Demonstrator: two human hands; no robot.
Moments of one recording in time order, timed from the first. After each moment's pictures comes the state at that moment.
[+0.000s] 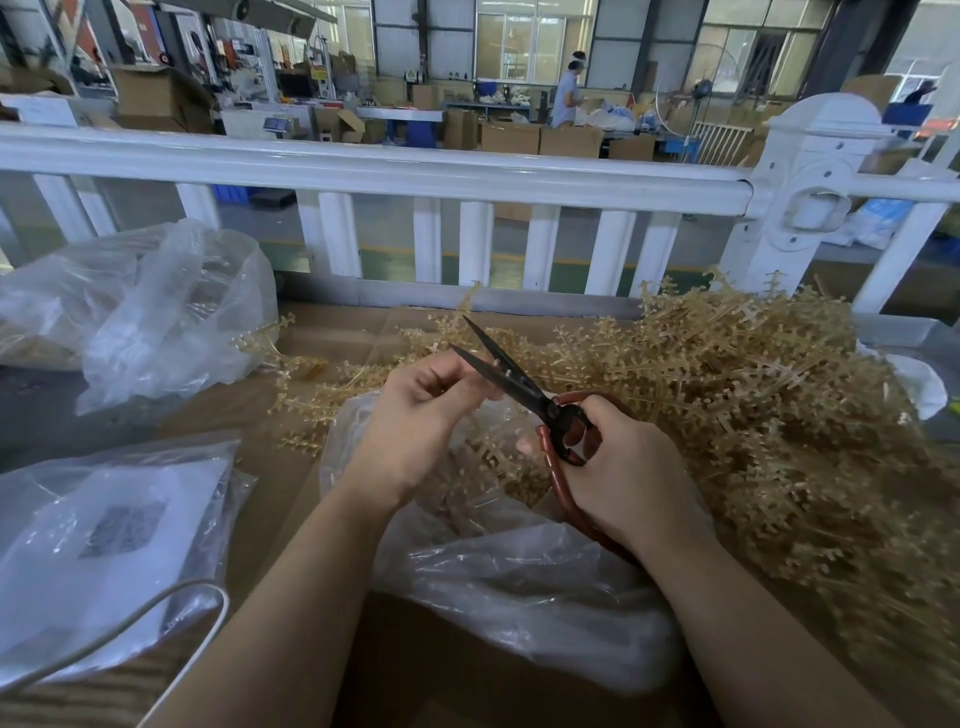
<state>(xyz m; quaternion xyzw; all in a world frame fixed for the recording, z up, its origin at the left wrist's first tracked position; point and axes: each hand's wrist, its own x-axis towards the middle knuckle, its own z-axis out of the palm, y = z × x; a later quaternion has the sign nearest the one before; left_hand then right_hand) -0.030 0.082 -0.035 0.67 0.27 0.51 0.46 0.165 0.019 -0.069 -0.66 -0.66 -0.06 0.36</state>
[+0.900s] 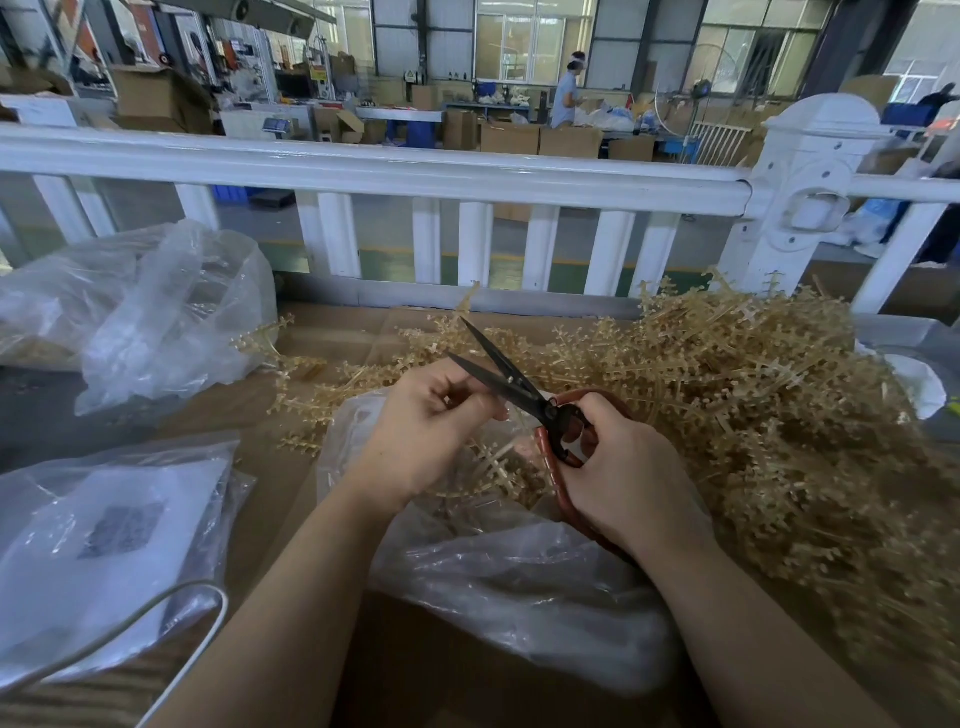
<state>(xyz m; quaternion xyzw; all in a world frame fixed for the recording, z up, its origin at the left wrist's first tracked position) -0.030 0.080 -0.033 0.75 0.27 0.47 0.38 0.162 0.016 -0.065 -0.66 -0.66 -0.04 0.36</state>
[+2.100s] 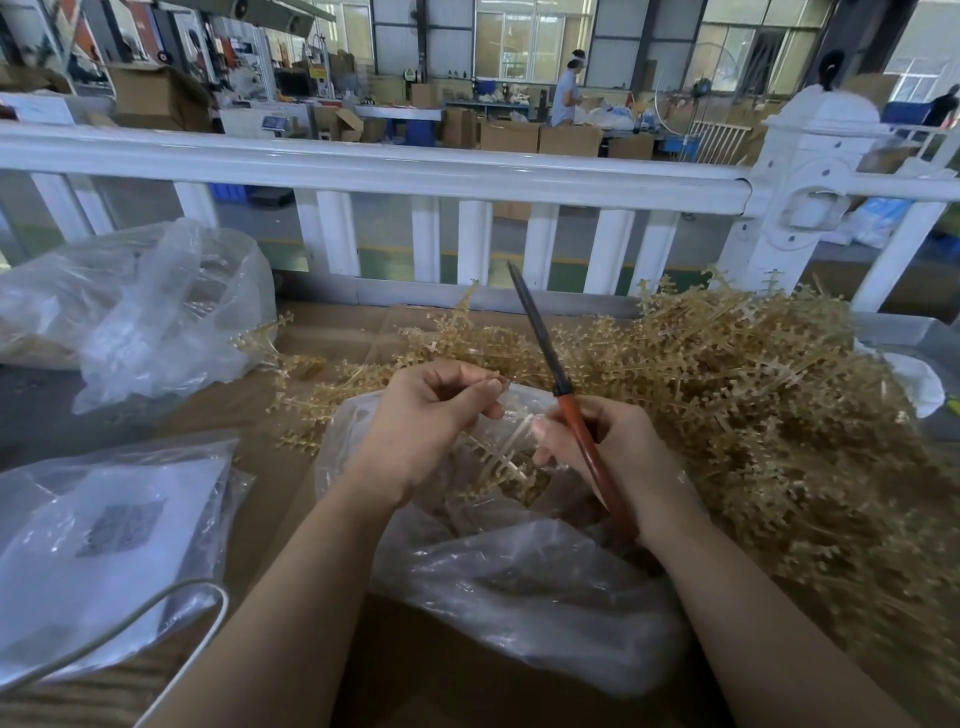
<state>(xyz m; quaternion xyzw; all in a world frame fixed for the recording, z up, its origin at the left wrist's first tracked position) -0.028 0.084 -0.037 0.66 0.37 0.46 0.46 0.153 0.019 -0.046 -0.60 -0.55 0.31 0.49</state>
